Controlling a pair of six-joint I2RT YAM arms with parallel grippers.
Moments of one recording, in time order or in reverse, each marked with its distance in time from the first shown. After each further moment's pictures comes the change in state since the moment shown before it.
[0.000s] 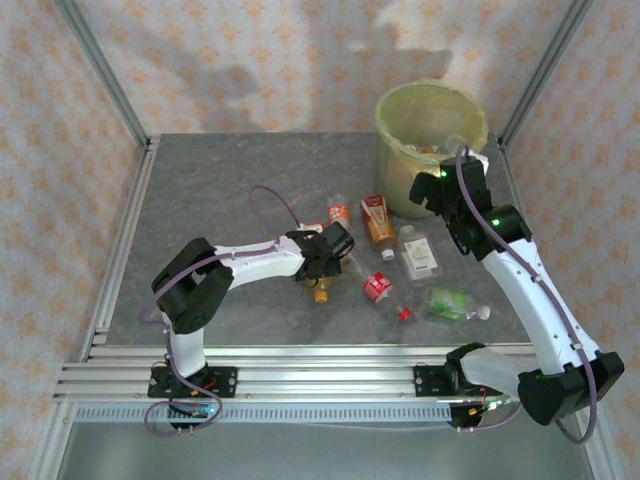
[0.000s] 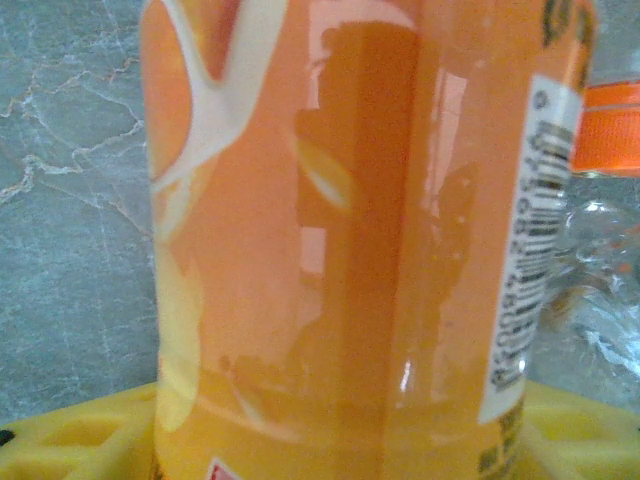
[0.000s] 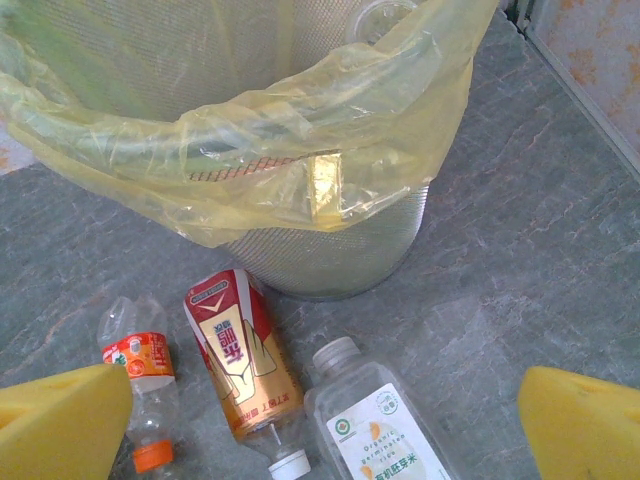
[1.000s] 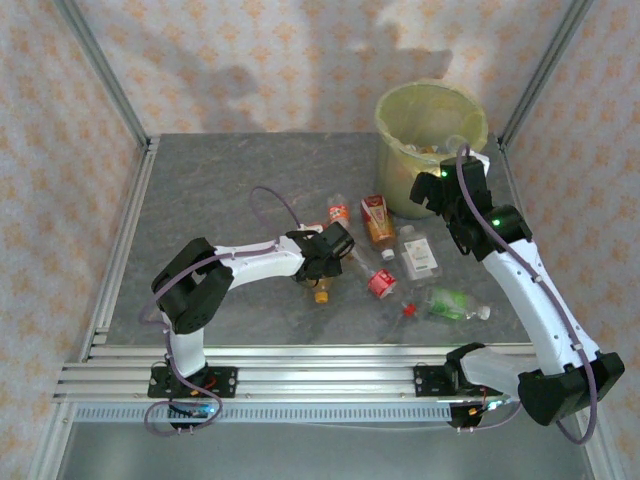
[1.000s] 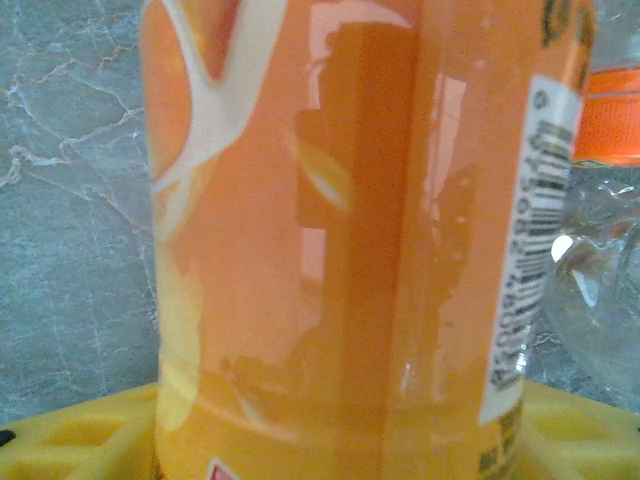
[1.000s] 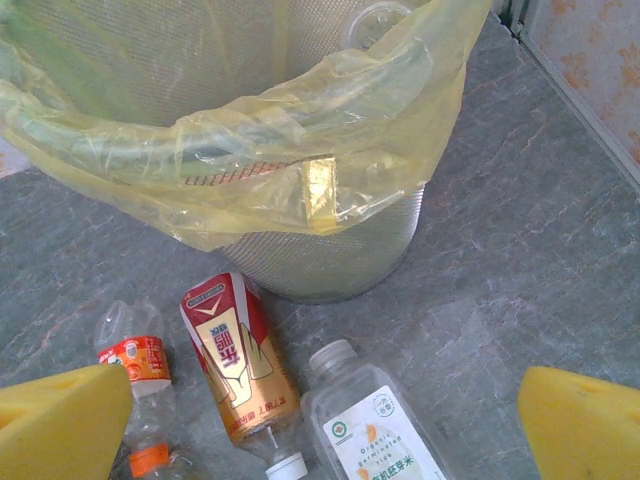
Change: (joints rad) left arm 0.000 0.000 0.000 0.000 0.014 0.000; right arm 0.000 -0.002 0.001 0.000 0.008 0.000
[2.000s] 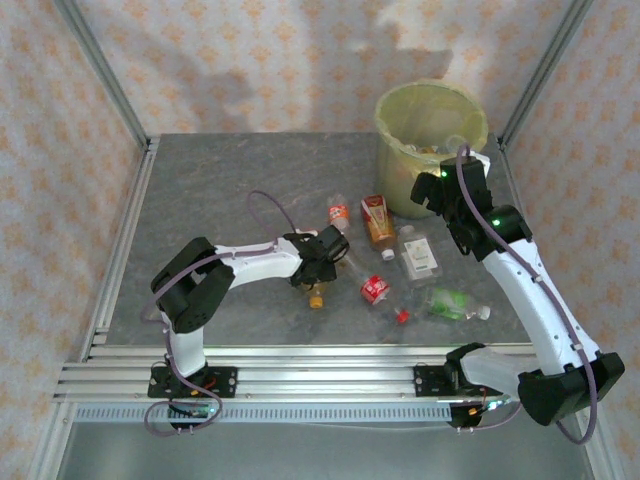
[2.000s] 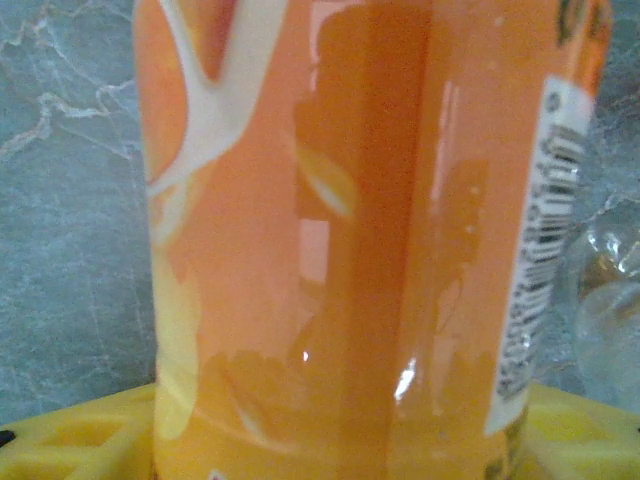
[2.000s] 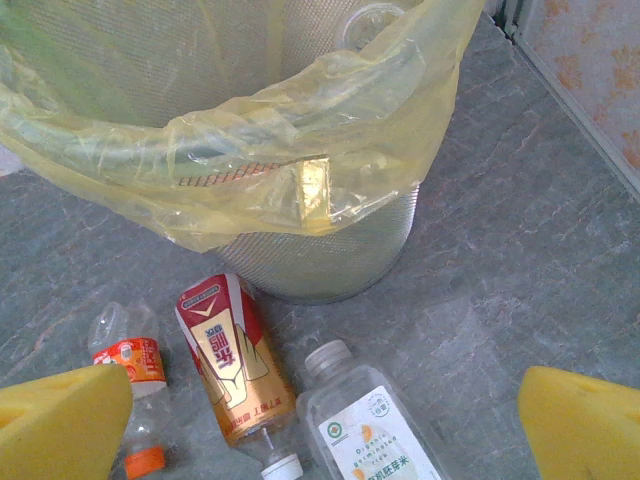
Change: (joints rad) left arm 0.013 0.000 -0.047 -0.004 0.032 0.000; right arm 0.000 0.000 0.000 -0.004 0.011 0.000
